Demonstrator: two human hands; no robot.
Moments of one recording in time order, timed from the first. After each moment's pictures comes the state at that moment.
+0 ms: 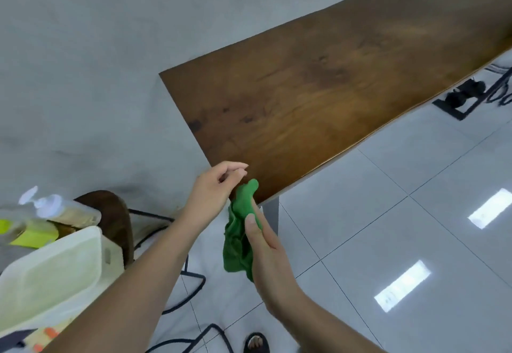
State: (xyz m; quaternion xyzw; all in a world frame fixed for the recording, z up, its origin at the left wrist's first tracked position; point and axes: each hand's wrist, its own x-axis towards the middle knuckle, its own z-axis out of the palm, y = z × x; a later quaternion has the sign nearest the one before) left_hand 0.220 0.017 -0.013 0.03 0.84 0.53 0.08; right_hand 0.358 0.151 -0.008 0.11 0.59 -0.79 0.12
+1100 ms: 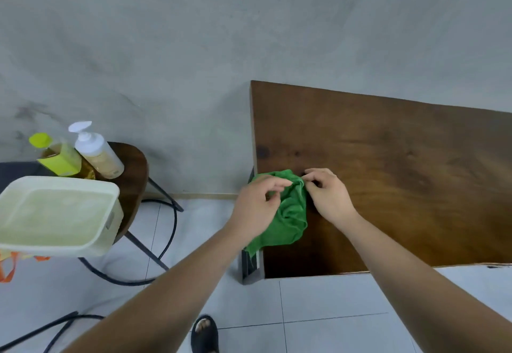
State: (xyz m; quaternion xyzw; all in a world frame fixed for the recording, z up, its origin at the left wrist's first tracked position) left_hand 0.154 0.008 -0.030 -0.08 0.82 0.56 -0.09; right_hand 0.048 0.193 -0.010 -0.12 0.93 -0.34 0.10
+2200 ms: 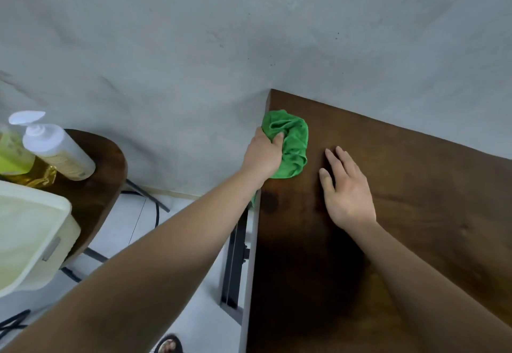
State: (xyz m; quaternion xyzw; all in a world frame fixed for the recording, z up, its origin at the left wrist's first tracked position) left_hand -0.106 -0.071 -0.068 -0.29 0.73 0.62 -0.04; right_hand -0.131 0.150 -0.047 -0.22 0.97 -0.13 0.00
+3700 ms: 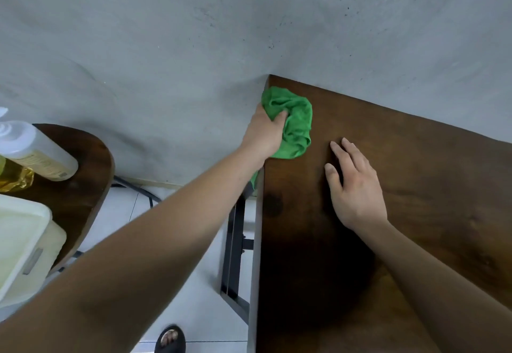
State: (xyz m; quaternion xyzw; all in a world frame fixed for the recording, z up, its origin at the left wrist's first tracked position) left_hand -0.140 -0.090 -0.072 -0.25 0.68 0.68 -0.05; right_hand -0.129 0.142 -0.044 -0.22 0.97 -0.11 -0.02
